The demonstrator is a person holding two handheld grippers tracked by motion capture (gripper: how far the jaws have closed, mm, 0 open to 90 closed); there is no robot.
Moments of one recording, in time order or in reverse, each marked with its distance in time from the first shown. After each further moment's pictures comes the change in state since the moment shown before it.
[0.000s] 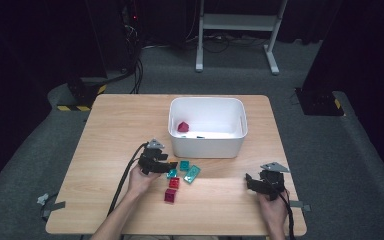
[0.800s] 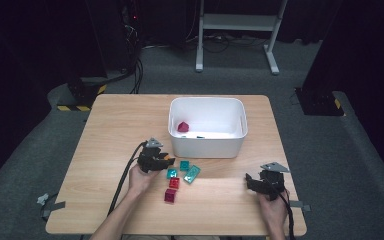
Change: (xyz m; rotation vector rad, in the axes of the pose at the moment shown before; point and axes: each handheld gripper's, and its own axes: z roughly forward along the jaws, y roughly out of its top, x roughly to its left) left arm 0.007 -0.001 0.001 -0.020 0.038 -0.010; right arm 0.000 0.000 0.000 0.000 0.000 0.000
